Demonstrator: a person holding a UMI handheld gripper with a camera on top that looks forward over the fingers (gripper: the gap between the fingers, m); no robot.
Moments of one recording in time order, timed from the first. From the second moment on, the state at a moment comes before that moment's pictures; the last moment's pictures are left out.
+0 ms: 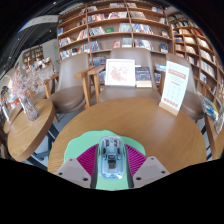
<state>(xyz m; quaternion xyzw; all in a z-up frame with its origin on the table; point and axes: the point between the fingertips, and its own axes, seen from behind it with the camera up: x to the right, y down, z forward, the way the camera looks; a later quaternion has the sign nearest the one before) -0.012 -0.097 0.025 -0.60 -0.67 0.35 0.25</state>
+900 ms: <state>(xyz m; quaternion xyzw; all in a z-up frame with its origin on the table) 0.217 -0.046 0.148 -0.59 -0.61 0.36 0.38</state>
